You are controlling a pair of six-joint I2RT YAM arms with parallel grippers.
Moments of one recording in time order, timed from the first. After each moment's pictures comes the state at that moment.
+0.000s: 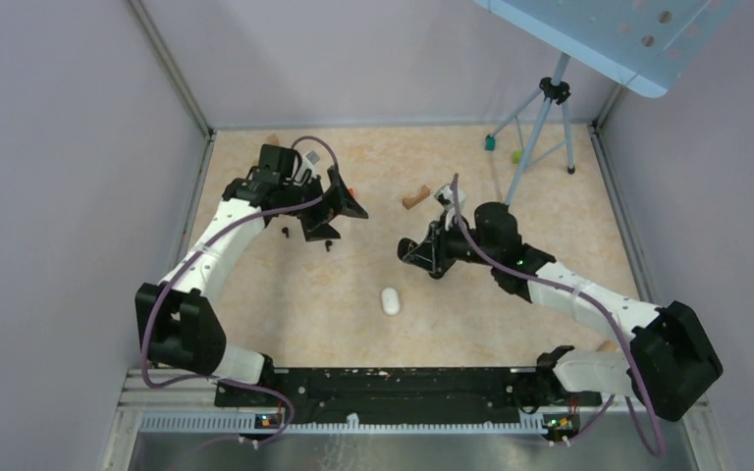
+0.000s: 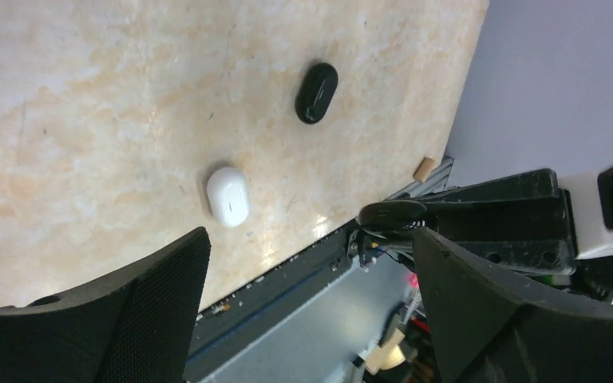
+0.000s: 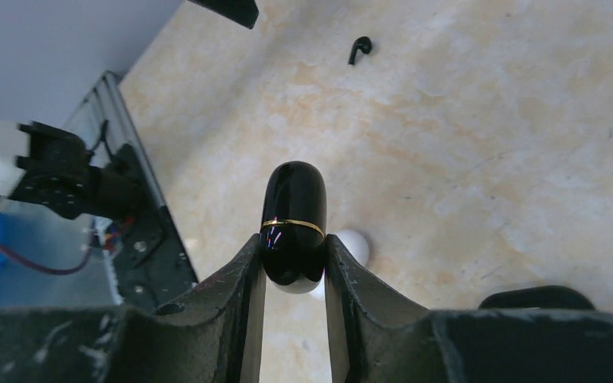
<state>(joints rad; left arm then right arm) -0.25 1.47 1.26 -0.74 0.63 -0.70 0.67 1.20 0.69 0.14 -0.42 0.31</state>
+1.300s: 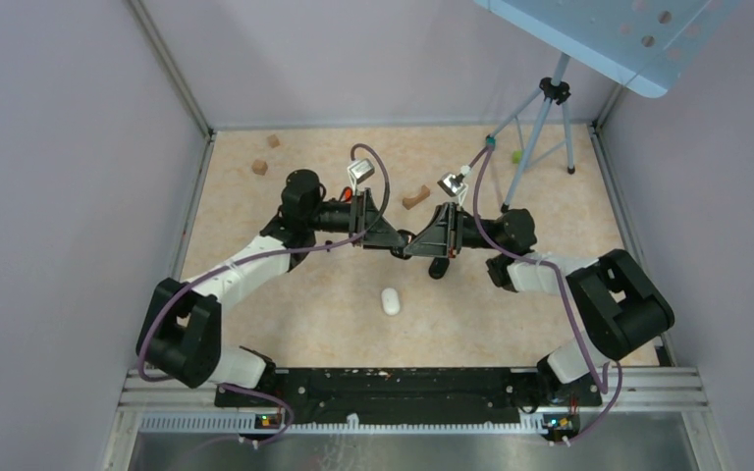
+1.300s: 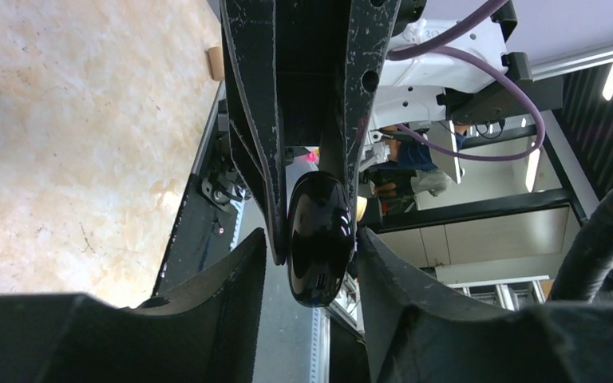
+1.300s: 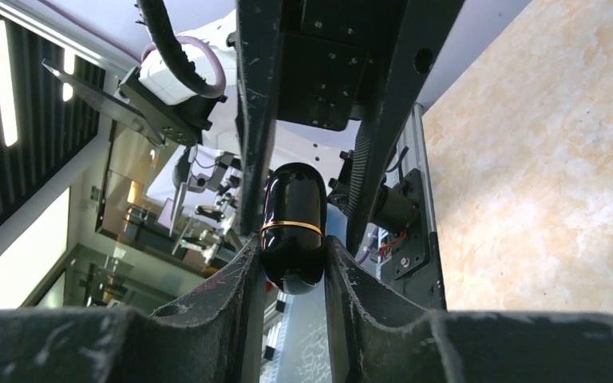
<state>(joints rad) -0.45 1.40 0.86 0.45 1.18 -1.10 0.49 1.53 0.59 1.36 -1.05 1.42</state>
